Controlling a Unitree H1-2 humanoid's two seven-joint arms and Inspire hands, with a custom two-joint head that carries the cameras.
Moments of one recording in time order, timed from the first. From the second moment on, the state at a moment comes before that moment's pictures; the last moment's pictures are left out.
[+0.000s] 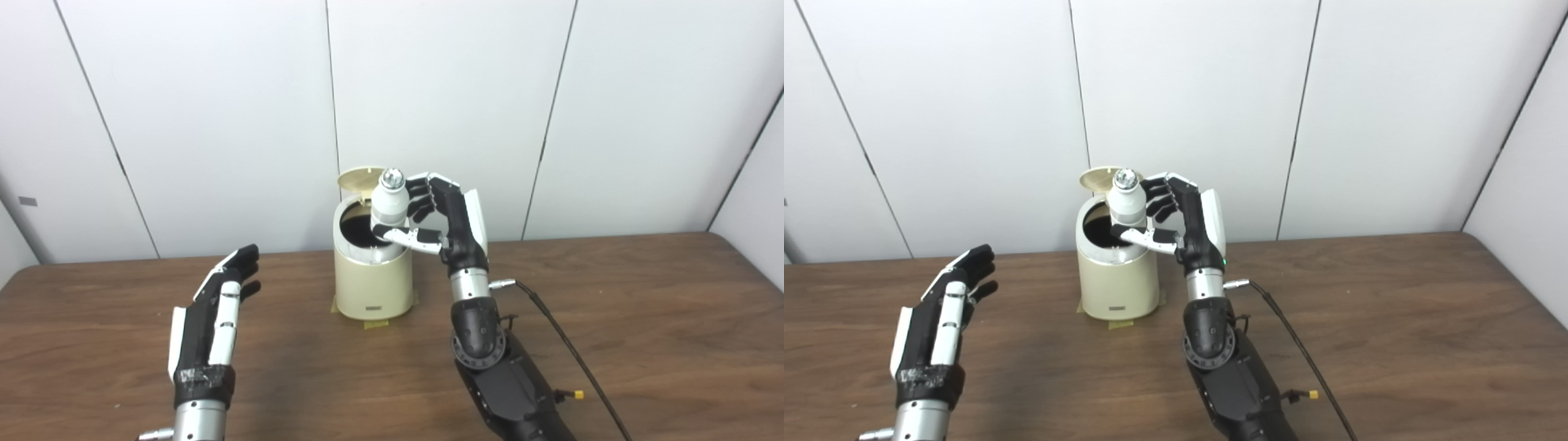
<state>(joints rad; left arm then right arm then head) -0.11 -0.02 0.05 -0.32 0.02 0.13 0.07 -0.69 0.05 0.09 0.56 -0.40 -0.32 -0.51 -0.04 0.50</state>
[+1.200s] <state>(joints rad) -0.11 -0.02 0.04 -0.33 0.02 0.13 0.07 -0.68 0.03 0.13 0.69 -0.45 -0.42 -0.55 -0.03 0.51</state>
